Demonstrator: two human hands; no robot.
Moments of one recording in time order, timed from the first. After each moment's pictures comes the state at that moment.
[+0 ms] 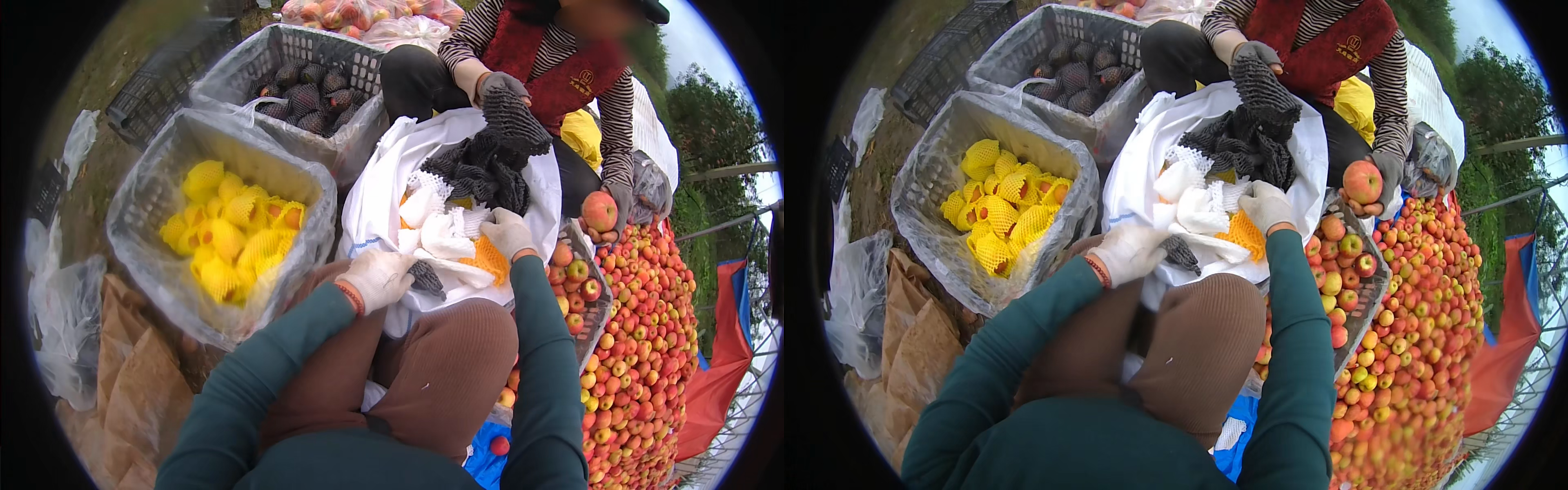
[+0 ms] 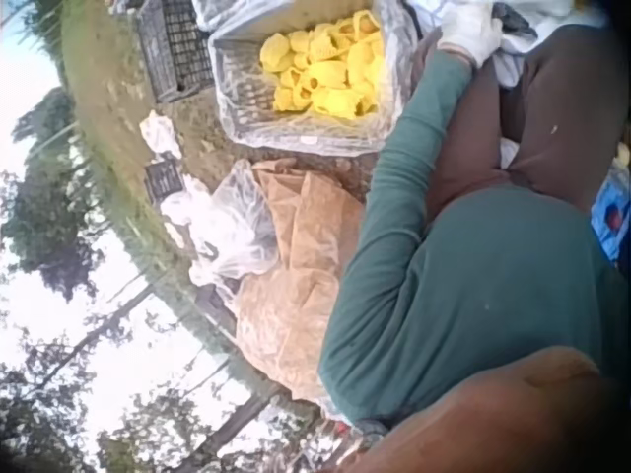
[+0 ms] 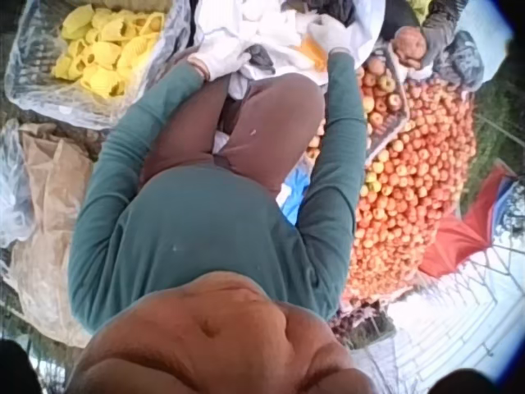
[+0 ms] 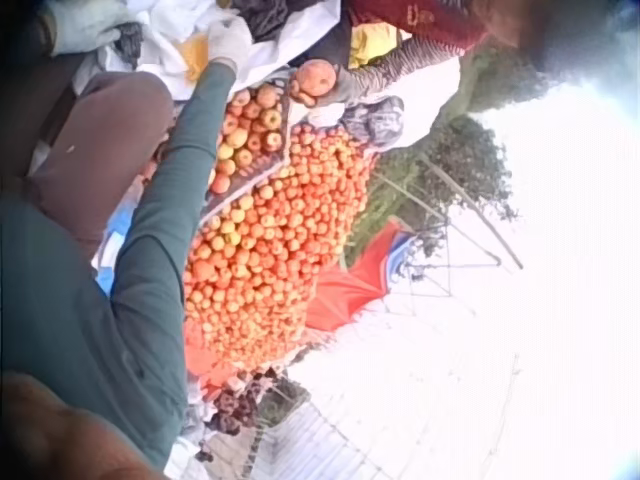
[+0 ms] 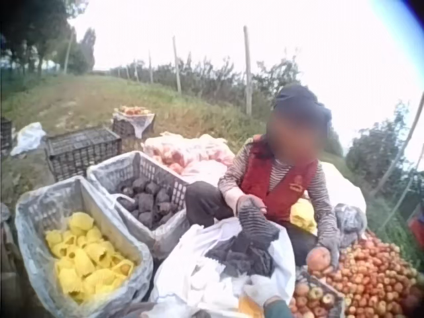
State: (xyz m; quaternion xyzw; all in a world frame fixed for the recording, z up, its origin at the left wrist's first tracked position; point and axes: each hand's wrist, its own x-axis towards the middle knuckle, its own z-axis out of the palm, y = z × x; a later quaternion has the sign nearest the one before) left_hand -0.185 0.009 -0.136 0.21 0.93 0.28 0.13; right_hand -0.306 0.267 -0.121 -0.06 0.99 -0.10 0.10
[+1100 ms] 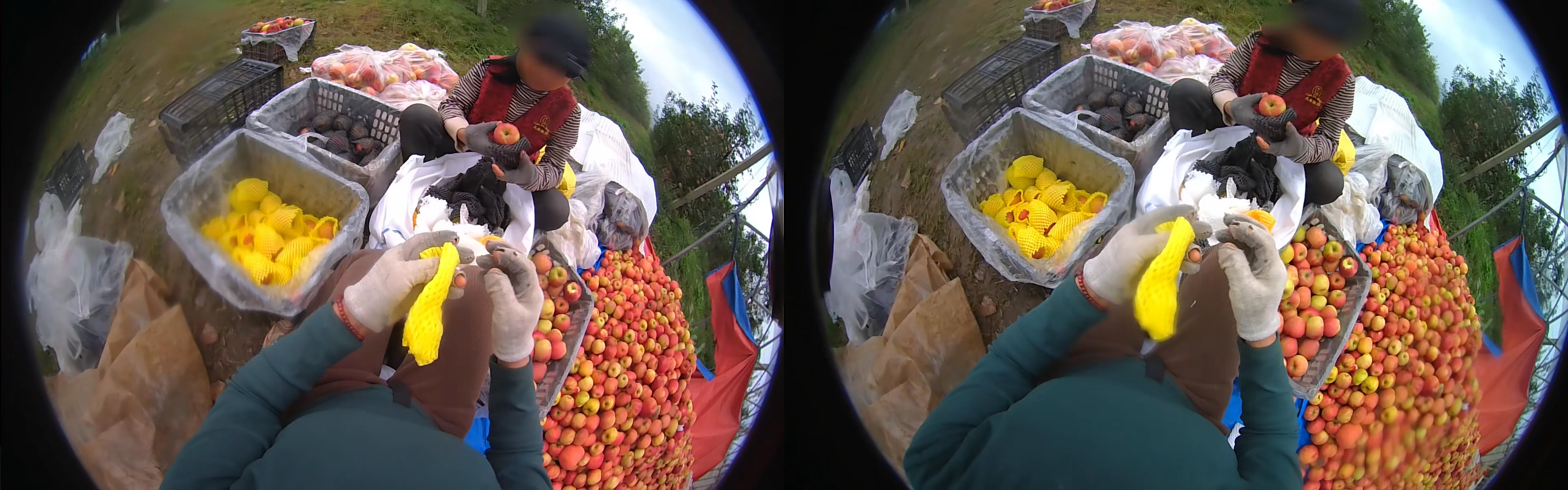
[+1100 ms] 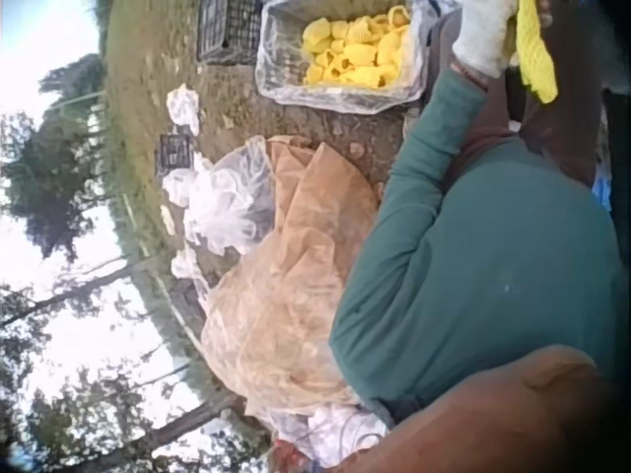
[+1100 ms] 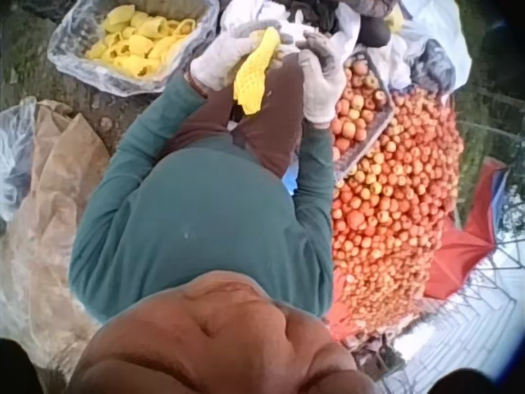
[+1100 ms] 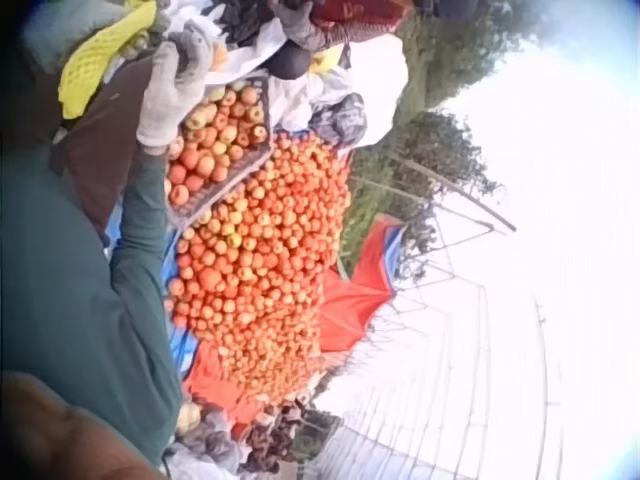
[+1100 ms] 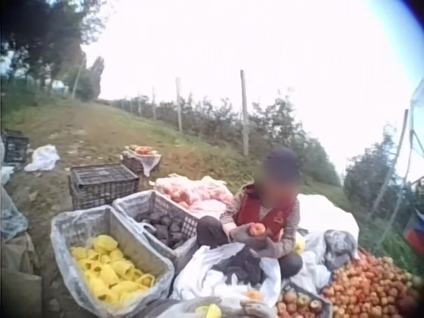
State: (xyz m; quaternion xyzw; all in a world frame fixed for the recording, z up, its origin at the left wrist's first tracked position) left_hand -0.035 -0.005 0.039 0.11 0.36 0.91 0.16; right_hand -0.035 0.173 0.044 -0.17 0.67 -0.72 -0.12
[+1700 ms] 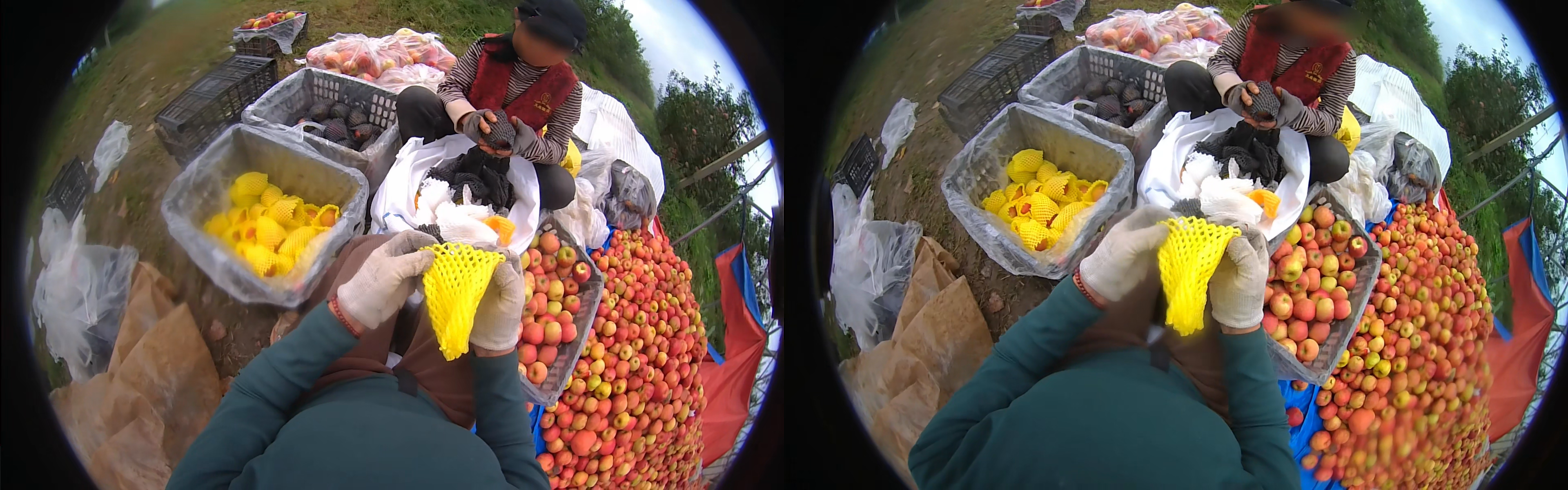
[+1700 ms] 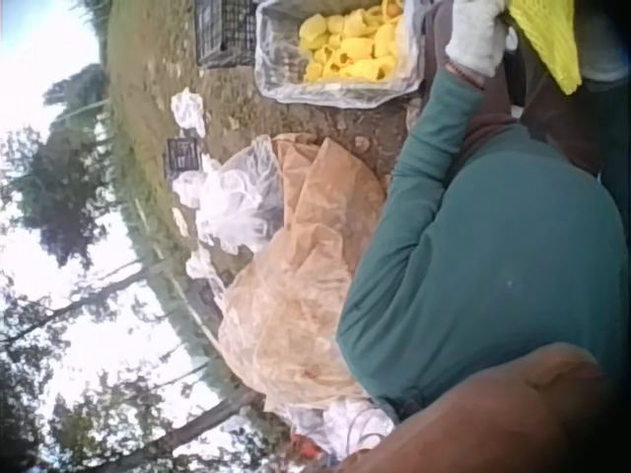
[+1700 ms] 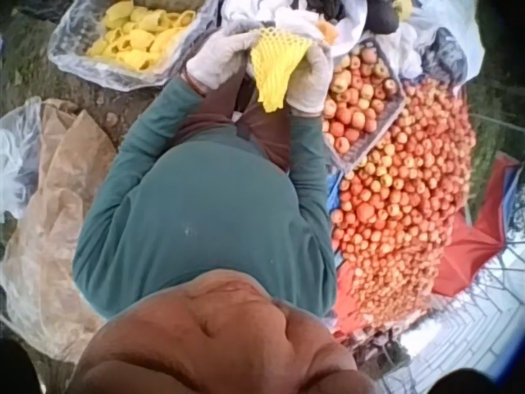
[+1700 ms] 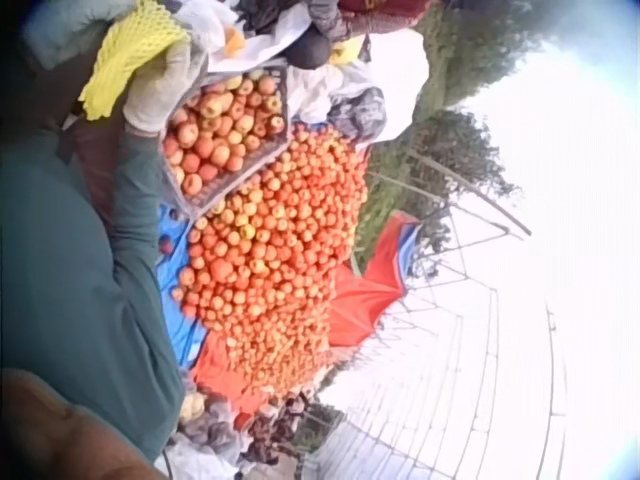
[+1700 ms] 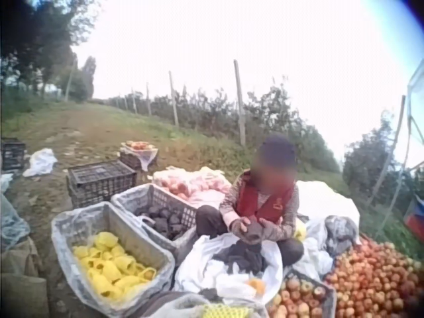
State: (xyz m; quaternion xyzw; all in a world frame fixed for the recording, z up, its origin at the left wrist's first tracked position) left_hand -0.029 -0.007 0.001 0.06 0.36 0.91 0.16; right_hand -0.029 0.155 0.007 -0.09 0.39 -0.92 -0.04
